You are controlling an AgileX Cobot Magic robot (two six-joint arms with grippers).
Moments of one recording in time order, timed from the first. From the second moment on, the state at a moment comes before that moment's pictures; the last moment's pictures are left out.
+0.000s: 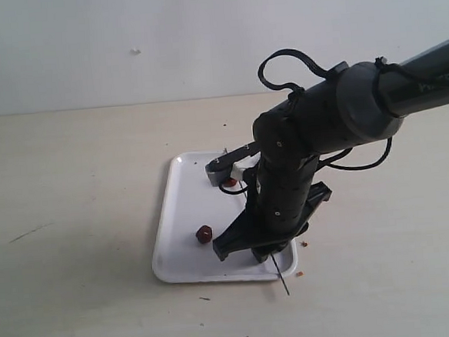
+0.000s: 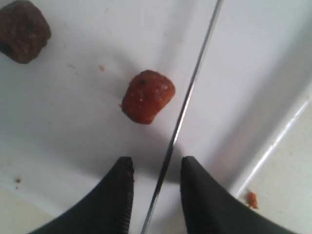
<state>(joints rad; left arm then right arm) -0.04 0.01 0.00 0.18 0.37 -0.31 0.51 2.03 -1.19 -0.02 0.67 0.19</state>
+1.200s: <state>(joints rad) -0.04 0.01 0.00 0.18 0.37 -0.31 0.51 2.04 -1.20 -0.07 0.68 0.38</state>
